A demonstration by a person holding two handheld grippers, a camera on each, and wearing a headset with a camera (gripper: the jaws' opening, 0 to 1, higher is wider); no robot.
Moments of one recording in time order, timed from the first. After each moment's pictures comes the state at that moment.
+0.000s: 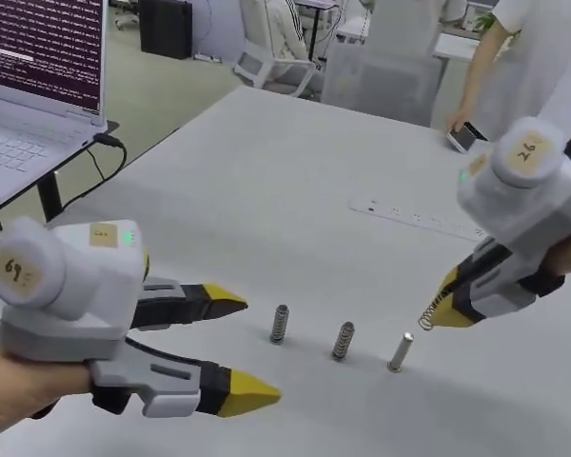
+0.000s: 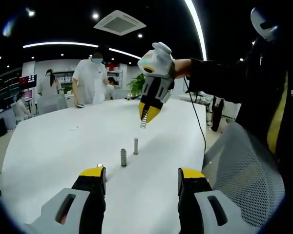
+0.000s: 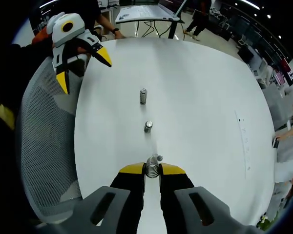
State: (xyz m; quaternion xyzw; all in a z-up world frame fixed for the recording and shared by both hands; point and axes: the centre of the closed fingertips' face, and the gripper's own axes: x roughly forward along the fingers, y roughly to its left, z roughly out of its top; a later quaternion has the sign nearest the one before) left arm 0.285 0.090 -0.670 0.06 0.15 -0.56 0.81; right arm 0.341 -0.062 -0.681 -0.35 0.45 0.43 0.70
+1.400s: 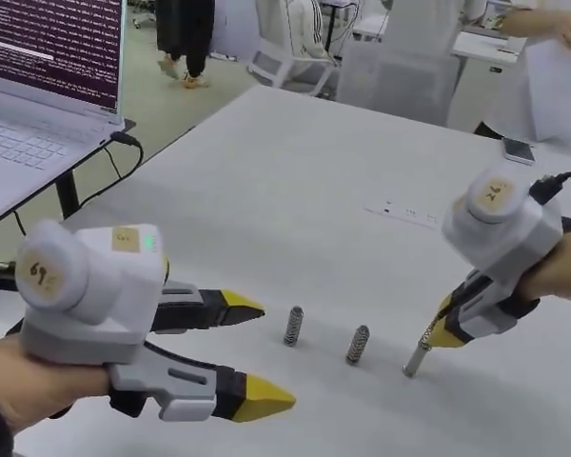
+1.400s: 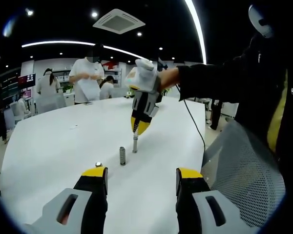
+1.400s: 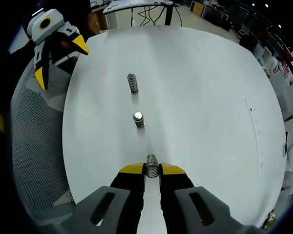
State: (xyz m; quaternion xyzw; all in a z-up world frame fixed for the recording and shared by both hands) left arm 0.284 0.089 -0.674 0.07 0.15 -0.56 0.81; right arm 0.356 -0.069 -0.732 -0.33 0.49 0.43 0.68
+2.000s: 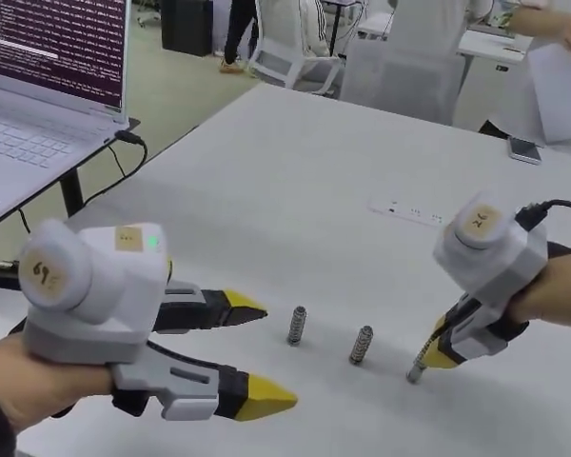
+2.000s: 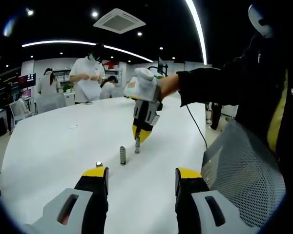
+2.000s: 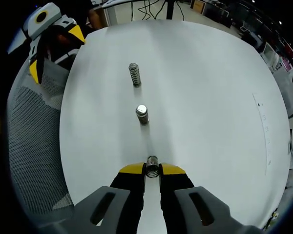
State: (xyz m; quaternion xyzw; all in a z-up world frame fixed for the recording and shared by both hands) left arm 0.283 0.089 -0.675 0.07 0.16 -0.56 0.81; right arm 0.354 -0.067 -0.758 -0.32 0.50 0.43 0.68
